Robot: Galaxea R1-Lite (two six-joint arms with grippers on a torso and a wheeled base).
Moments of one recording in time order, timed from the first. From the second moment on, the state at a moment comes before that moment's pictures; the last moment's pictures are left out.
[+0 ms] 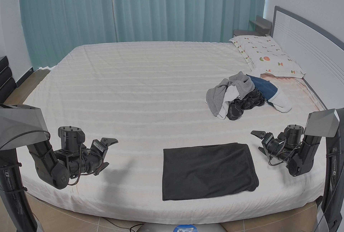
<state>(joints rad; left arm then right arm) -0.15 2.15 -0.47 -1.11 -0.21 -1.17 -0.04 2.47 -0.67 -1.41 0.34 0.95</state>
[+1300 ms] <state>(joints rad) -0.18 2.15 -0.55 -1.12 -0.25 -1.25 -0.05 2.46 -0.64 -1.48 0.33 1.00</state>
